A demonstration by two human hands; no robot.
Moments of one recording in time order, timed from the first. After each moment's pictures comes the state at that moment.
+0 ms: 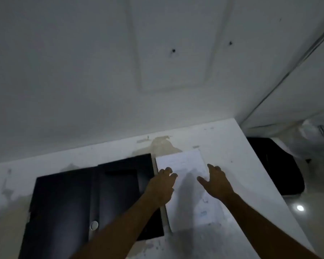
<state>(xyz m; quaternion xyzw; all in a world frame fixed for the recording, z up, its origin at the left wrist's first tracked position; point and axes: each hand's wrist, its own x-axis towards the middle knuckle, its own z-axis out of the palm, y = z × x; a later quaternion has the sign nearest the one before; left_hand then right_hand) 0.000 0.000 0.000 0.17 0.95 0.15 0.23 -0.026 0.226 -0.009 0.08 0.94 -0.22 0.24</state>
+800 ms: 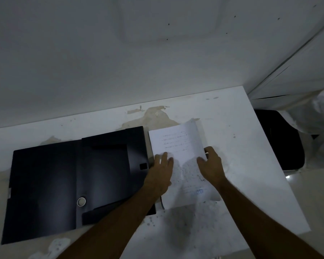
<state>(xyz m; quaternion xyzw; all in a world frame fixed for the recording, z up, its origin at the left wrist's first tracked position) 0.017 0.028 -0.094 0.13 0.95 0.06 0.28 -0.023 0.224 -0.072 0.18 0.87 -0.42 0.19</state>
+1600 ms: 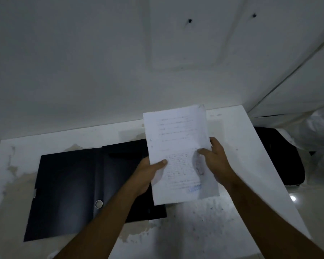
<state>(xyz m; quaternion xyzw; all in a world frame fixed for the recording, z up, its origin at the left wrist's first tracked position) 0.021 -0.054 0.016 -0.19 0.55 0.78 0.23 -0.038 0.177 0.044 0.16 0.75 -0.63 0.14</state>
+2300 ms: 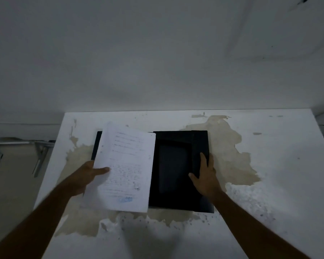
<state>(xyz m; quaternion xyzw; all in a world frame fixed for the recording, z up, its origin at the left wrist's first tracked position) 0.152 -0.385 -0.002 -0.38 0.67 0.60 0.21 0.043 0.016 -0.068 -0.04 0.92 -0.31 0.25</state>
